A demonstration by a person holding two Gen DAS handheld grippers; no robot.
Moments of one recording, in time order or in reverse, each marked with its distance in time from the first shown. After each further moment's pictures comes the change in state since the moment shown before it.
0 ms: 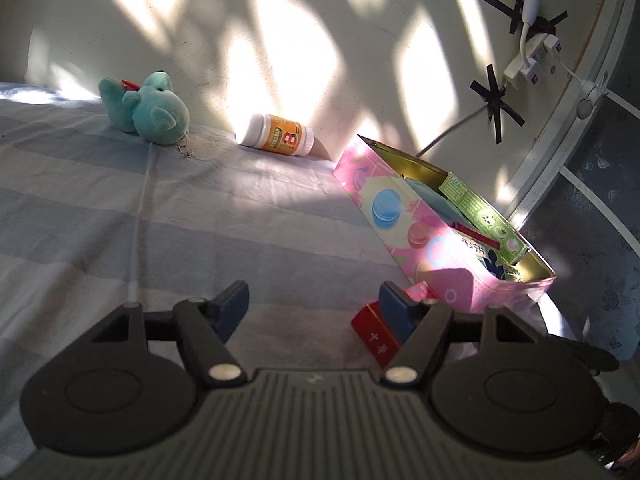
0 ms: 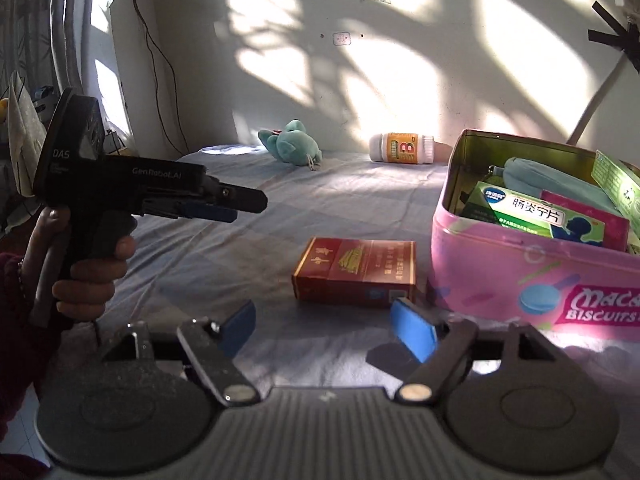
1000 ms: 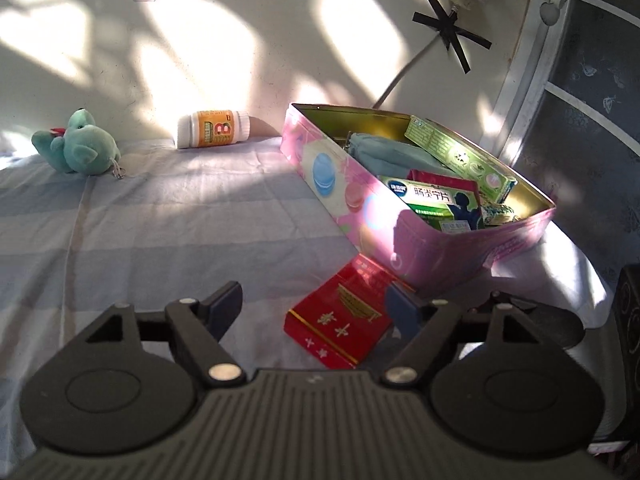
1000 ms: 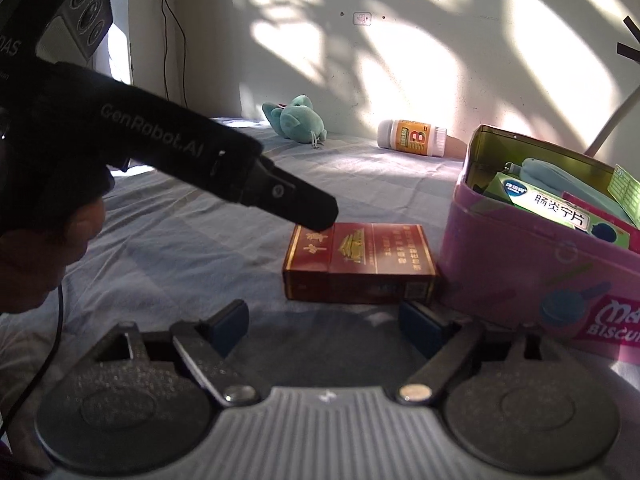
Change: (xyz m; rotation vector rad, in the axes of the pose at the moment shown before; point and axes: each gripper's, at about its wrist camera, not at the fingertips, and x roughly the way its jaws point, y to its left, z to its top) left arm 0.026 -0.081 -0.002 0.215 0.073 0.090; right arm 0.029 -0.003 -0.012 -0.081 0.033 -0.021
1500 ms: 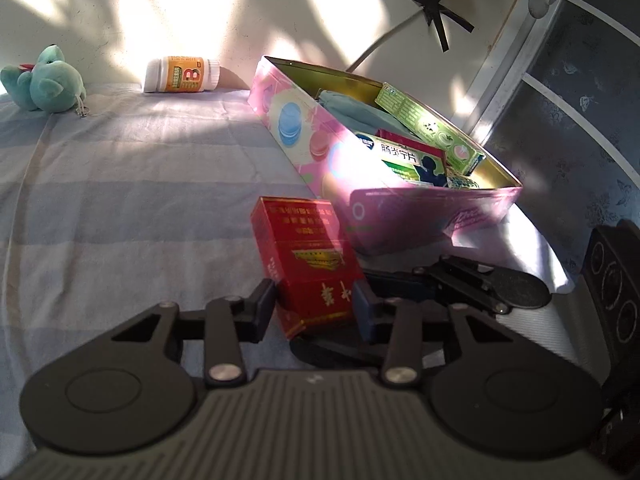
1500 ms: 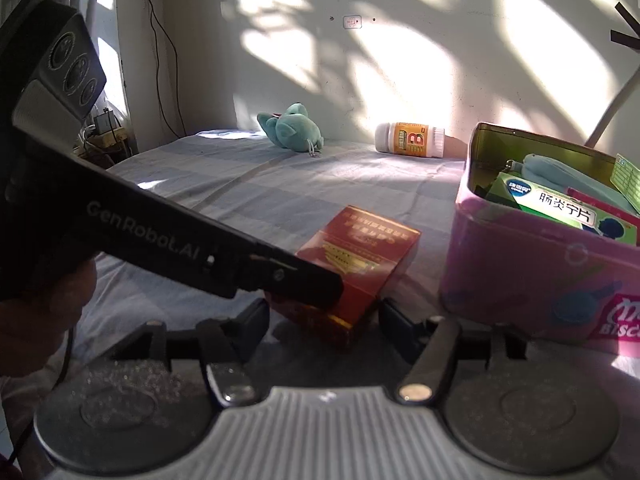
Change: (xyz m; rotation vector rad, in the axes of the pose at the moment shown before) left arm -0.002 -0.002 -0.029 -0.078 0.080 -0.124; right arm 0.001 -0.001 0.003 0.049 -0.038 0.022
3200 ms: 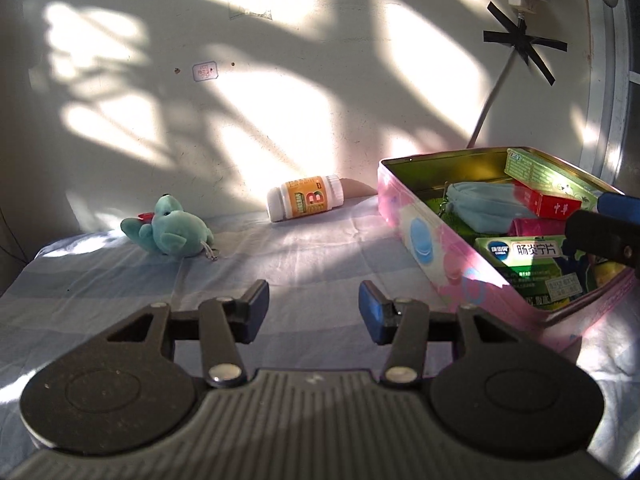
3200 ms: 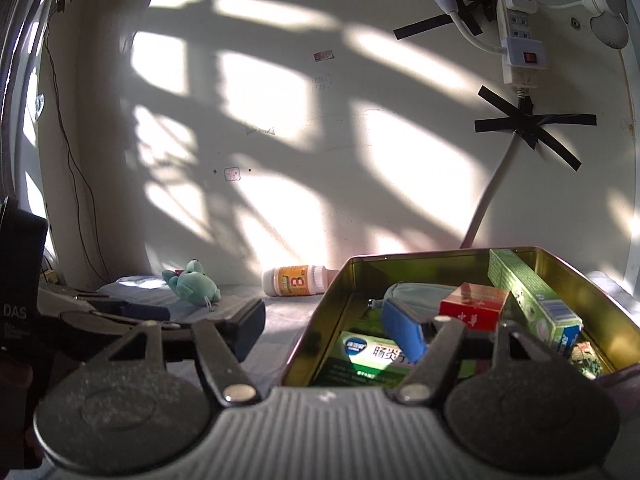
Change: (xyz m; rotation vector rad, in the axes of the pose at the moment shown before) left arm 0.011 -0.017 0.057 0.178 -0.207 0.533; right arm -0.059 -0.072 0.056 0.164 -0.327 -0.209
